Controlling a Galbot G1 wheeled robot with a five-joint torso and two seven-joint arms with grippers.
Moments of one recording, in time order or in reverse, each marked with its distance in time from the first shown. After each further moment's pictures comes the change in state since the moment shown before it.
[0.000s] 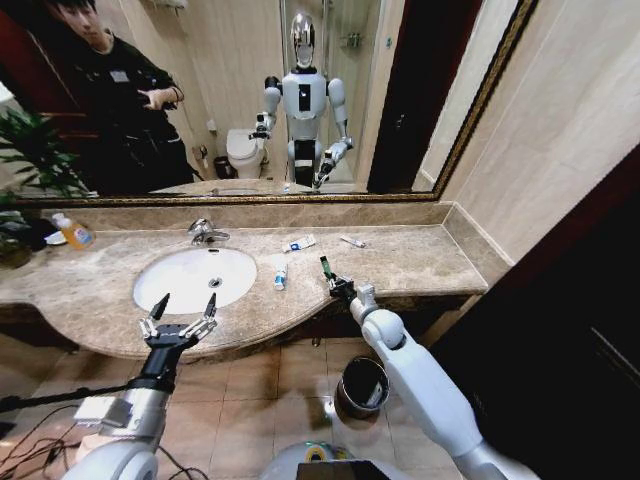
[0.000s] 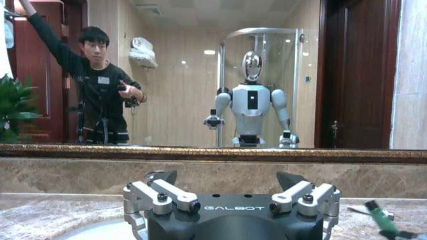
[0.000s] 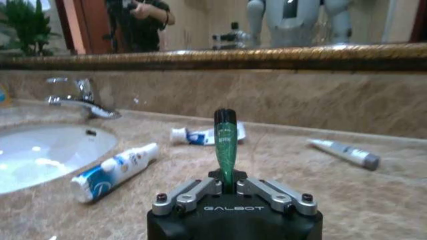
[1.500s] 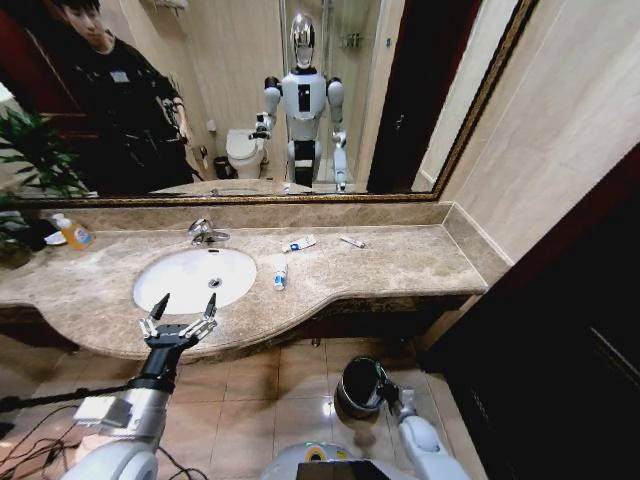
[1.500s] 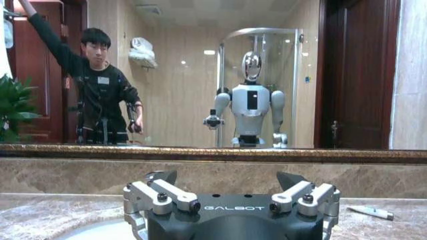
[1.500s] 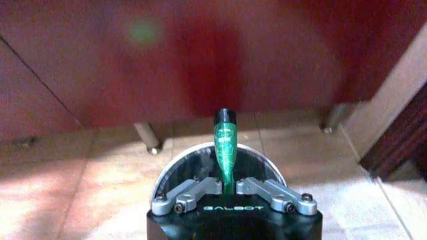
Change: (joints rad) left arm 0.000 0.000 0.000 0.000 0.000 0.000 0.000; right arm -0.307 0.177 0.295 -0.762 -0.081 0.377 -0.038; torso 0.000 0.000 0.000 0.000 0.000
